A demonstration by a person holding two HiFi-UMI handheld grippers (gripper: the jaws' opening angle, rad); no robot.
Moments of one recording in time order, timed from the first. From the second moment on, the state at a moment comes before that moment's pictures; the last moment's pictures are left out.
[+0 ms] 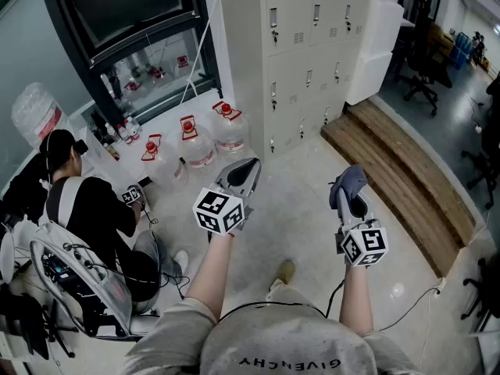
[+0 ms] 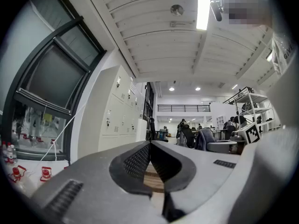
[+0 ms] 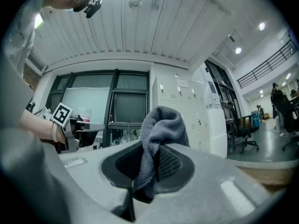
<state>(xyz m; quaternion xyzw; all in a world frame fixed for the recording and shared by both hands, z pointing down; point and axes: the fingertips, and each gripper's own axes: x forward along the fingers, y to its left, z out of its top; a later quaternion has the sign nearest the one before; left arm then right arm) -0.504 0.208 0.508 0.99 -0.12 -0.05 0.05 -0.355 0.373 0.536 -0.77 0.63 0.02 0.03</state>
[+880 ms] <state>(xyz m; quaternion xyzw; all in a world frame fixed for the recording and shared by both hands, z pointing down) -0.304 0.086 0.512 0.99 -0.09 -0.05 0.09 -0.168 0.252 0.535 -0.77 0.64 0.01 0.05</state>
